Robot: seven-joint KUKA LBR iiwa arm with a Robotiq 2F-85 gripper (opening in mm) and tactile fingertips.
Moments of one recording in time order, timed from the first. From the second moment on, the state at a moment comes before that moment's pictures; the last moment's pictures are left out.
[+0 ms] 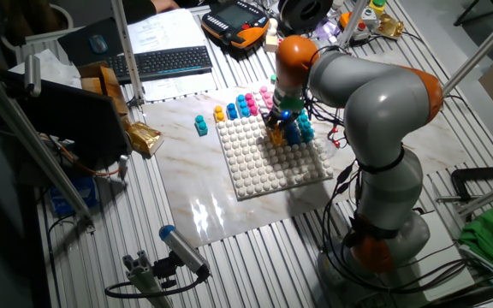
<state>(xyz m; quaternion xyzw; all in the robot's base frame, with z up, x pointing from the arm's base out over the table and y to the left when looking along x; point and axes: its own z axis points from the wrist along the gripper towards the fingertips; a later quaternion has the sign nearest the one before) 0.540 0.075 0.084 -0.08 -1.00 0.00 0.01</state>
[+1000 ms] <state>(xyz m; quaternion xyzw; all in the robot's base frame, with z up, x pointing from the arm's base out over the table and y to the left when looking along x) 0.538 0.072 0.070 -0.06 -1.00 0.00 0.01</state>
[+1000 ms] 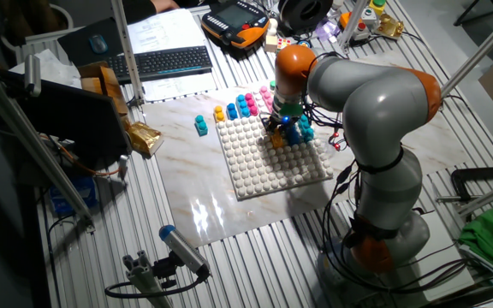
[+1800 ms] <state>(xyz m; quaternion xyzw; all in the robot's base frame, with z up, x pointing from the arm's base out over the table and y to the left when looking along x) 0.539 0.073 0.061 -0.06 -1.00 0.00 0.00</state>
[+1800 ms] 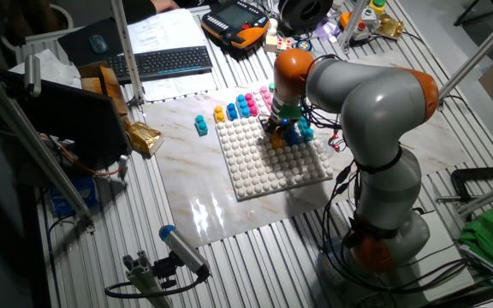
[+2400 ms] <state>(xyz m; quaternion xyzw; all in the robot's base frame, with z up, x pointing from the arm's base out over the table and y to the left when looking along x) 0.541 0.077 0.068 -0.09 -1.00 0.01 0.01</state>
